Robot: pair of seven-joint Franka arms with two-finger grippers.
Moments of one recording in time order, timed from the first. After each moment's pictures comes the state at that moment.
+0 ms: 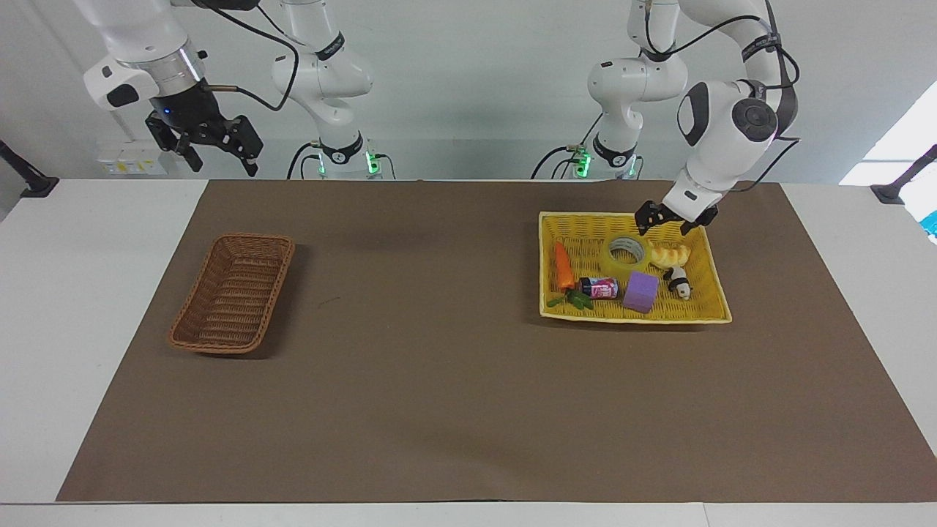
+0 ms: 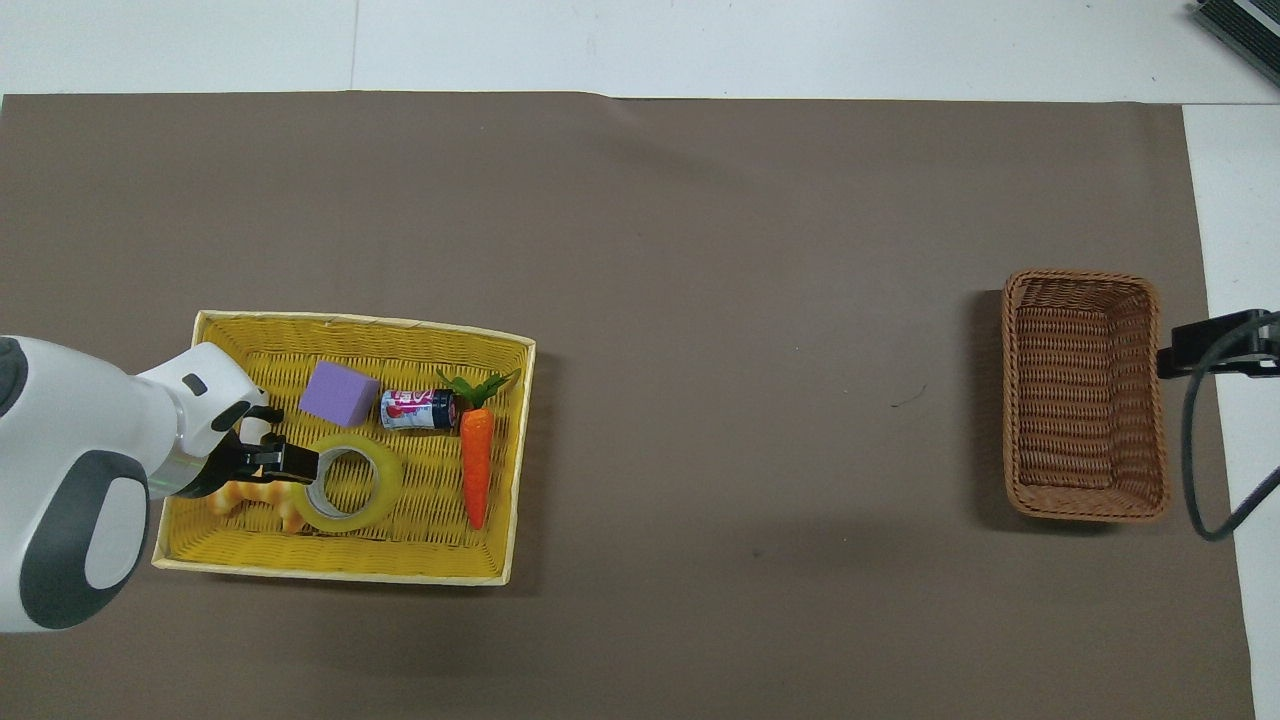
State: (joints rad) left arm 0.03 -0.18 -0.13 -2.33 -0.06 2.01 -0.04; right arm 0.04 -0.07 -0.09 -1.57 -0.01 1.47 0.08
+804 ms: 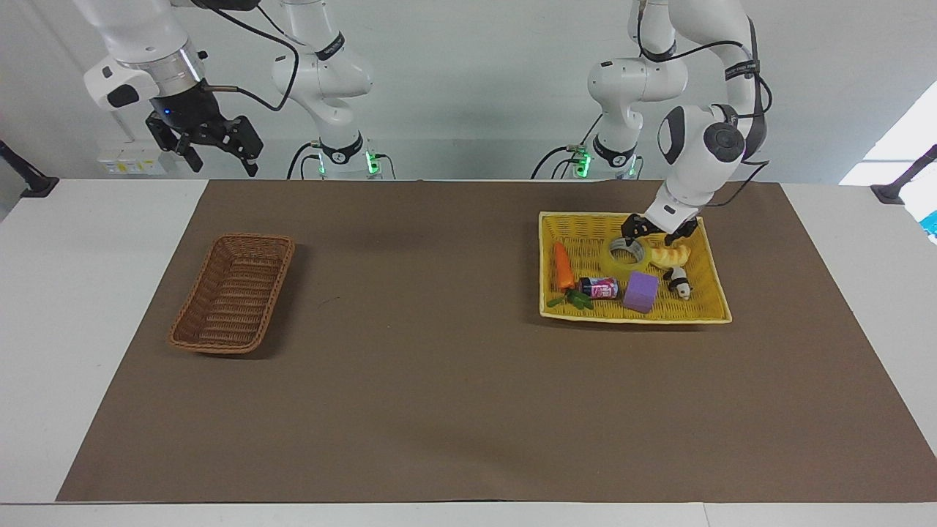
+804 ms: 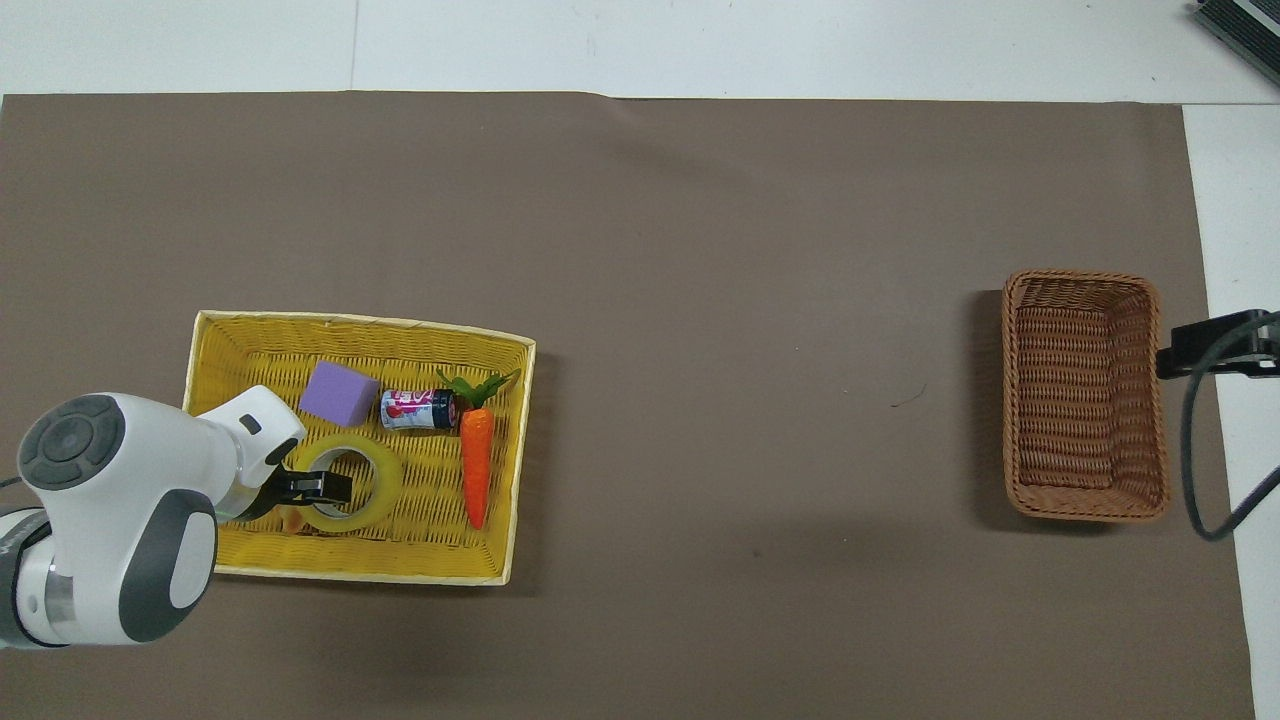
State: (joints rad) left arm 0.01 -0.14 -0.13 -2.48 -0.06 2.21 -0.04; right arm 0.04 -0.07 -0.09 -1.57 -0.01 1.47 0.08
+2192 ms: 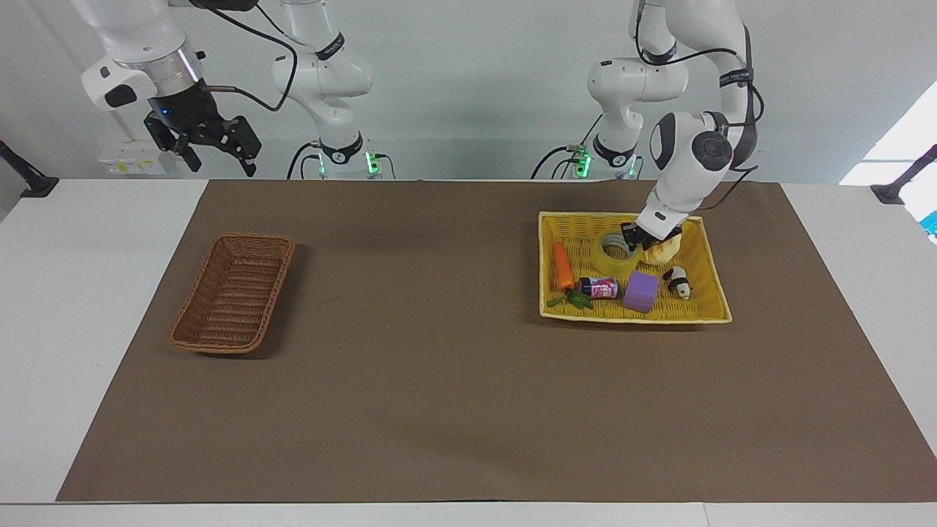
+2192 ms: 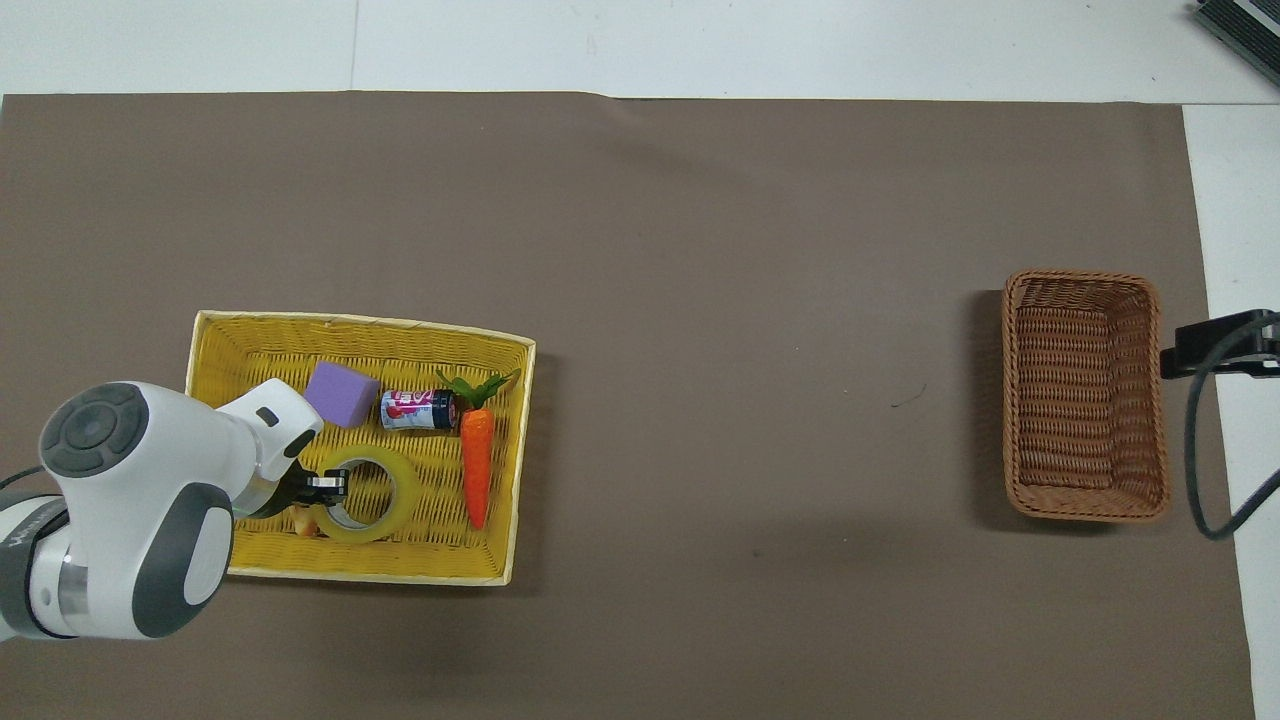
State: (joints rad) left arm -0.06 -0.14 -0.13 -2.44 -0.06 2.14 -0.14; right arm 0.03 -0.07 -0.09 -1.57 -0.01 1.47 0.08
